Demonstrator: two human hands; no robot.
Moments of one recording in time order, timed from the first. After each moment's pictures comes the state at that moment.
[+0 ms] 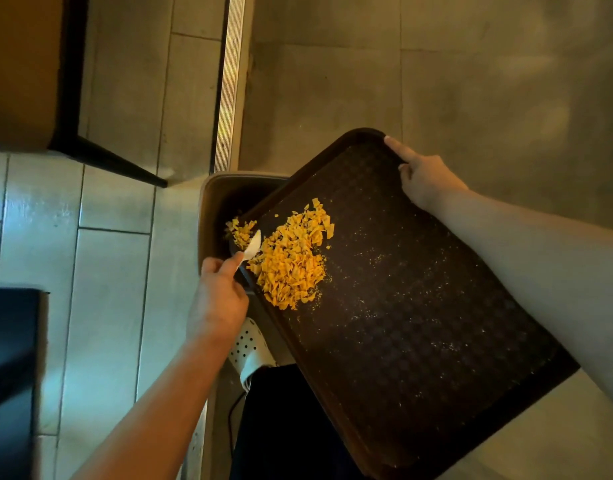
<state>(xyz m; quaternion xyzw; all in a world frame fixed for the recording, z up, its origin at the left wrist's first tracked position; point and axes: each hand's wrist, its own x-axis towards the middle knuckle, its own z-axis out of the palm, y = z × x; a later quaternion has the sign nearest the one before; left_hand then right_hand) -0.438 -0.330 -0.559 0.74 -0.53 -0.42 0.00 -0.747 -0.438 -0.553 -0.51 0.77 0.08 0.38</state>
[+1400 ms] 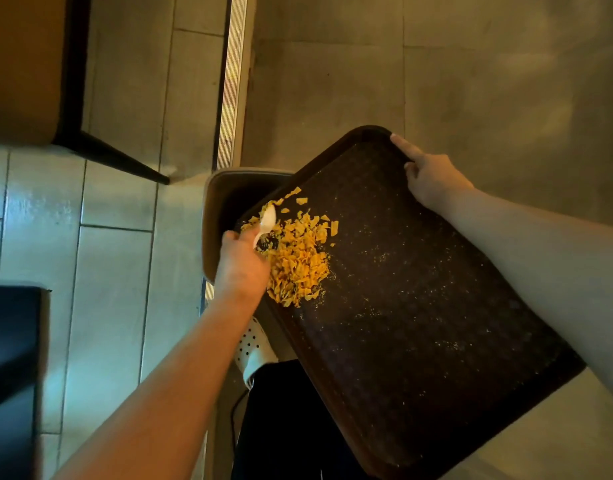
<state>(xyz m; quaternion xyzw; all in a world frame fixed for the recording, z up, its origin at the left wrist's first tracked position) -0.470 -0.364 -0.568 0.75 -0.49 -0.44 0.00 -0.745 -0.435 -0.551 -0.49 0.77 0.09 0.39</state>
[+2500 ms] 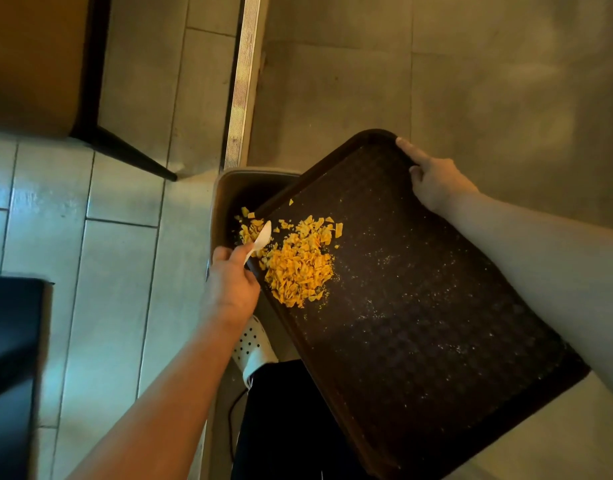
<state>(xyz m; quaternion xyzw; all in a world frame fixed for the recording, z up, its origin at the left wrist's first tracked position) -0.436 -0.337 -0.566 0.74 -0.53 -0.41 0.01 -0.741 -0.436 -0.553 -0.50 0.77 0.08 0.39</state>
